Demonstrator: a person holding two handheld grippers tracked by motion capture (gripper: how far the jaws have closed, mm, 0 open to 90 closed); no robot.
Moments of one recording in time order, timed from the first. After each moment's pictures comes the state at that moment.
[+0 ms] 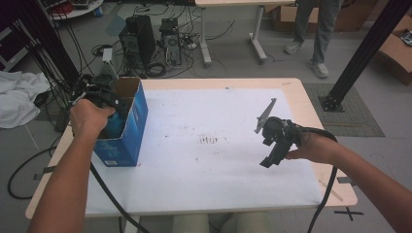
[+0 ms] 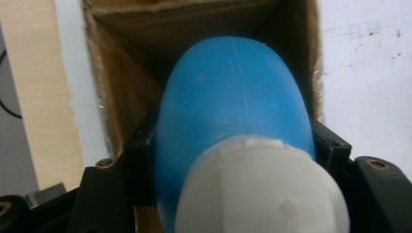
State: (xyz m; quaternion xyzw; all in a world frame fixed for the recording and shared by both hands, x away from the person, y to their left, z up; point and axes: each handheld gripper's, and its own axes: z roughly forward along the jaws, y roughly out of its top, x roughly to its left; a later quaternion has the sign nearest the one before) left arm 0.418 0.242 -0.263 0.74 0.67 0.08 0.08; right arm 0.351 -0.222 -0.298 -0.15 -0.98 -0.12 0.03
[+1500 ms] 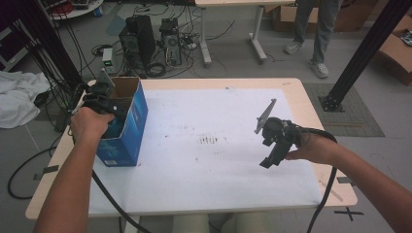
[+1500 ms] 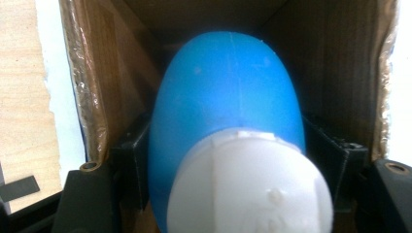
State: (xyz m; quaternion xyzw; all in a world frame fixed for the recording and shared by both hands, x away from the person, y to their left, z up) left arm 0.414 0.255 -0.282 0.71 0.70 0.05 0.09; right arm 0.350 -0.221 -0.299 -0.16 -0.98 -0.12 0.03
